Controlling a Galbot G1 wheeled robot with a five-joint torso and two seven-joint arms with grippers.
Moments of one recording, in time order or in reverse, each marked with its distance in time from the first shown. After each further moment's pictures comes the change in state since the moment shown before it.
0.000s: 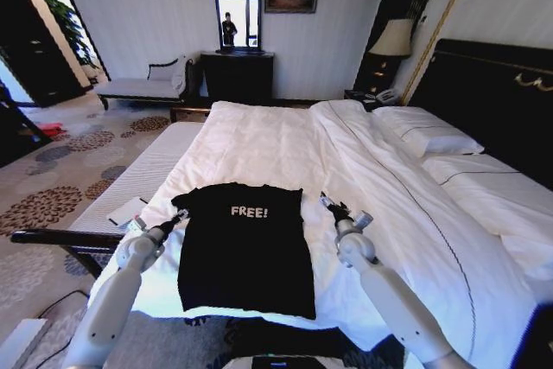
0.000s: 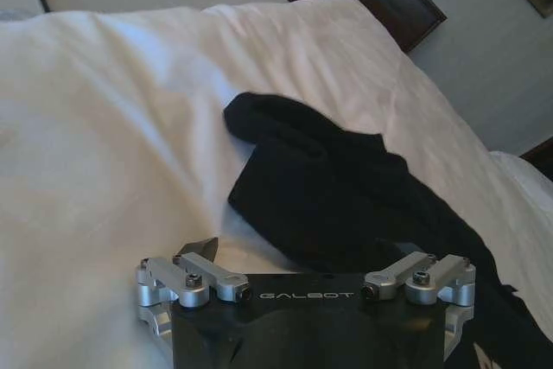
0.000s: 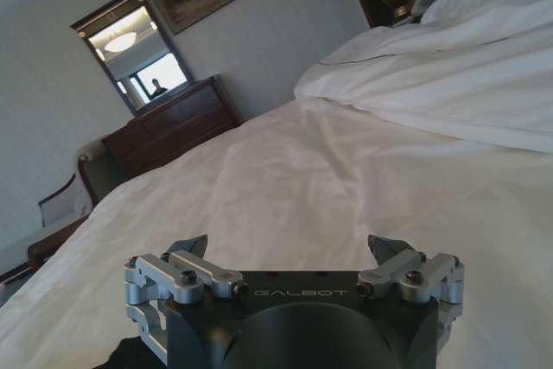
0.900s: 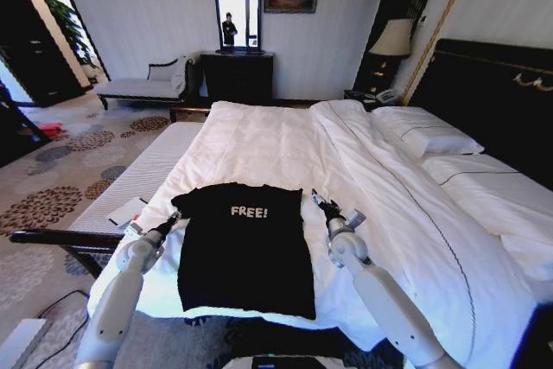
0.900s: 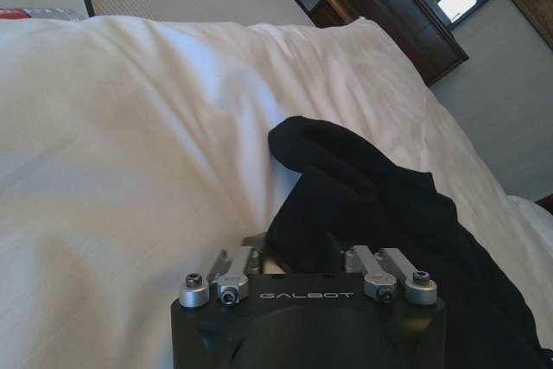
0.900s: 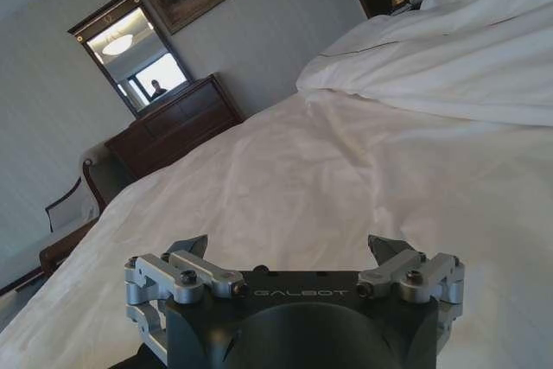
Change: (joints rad) left arm -0.077 -0.055 -0.031 0.138 0.017 -0.041 0.033; right arm -0.004 0.056 -0.002 0.028 -0.002 -0.011 0.039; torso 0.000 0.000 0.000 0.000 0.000
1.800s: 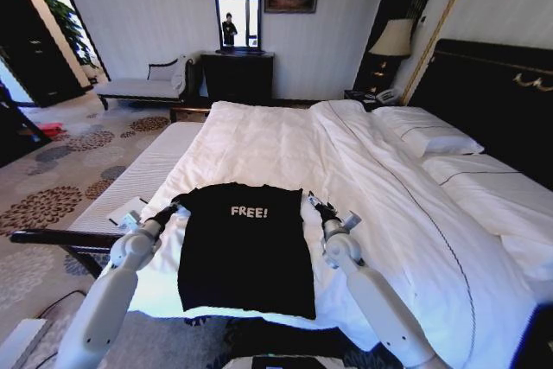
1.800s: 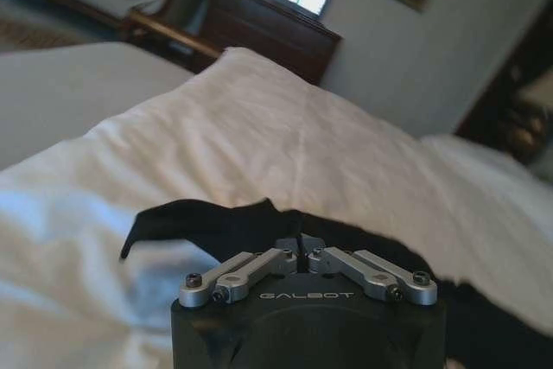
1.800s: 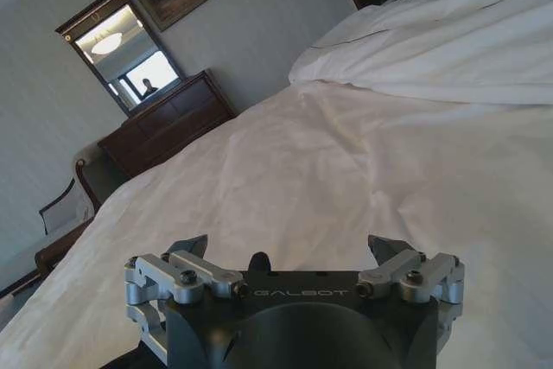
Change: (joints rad) left arm 0.060 0.163 0.142 -0.254 0.244 -0.069 0.100; right arm -0.010 0.040 0.008 -0.005 -0.011 -0.005 0.015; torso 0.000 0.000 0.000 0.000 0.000
